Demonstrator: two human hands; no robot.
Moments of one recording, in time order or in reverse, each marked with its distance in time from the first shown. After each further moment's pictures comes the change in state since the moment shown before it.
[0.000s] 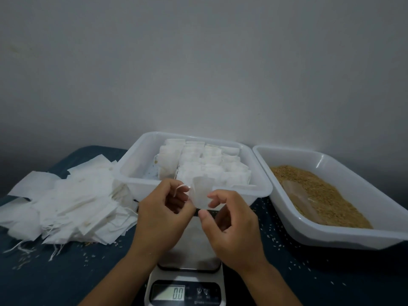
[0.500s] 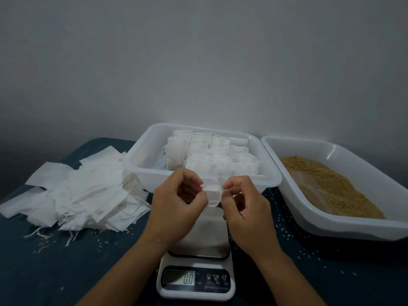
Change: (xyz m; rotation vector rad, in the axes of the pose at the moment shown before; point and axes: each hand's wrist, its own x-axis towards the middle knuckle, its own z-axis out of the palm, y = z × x) left_hand -0.001 0.007 0.000 -0.119 -0.083 0.014; right_hand 0.003 0.003 -0.005 0.048 -0.023 0.126
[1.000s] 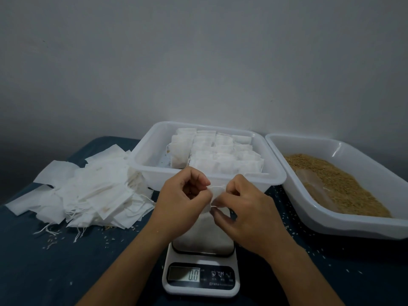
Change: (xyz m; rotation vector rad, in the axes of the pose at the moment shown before) left_hand 0.006 0.003 -0.006 -0.062 -0.131 -0.133; right_hand 0.008 -0.009 -0.014 -0.498 -0.221 -0.373
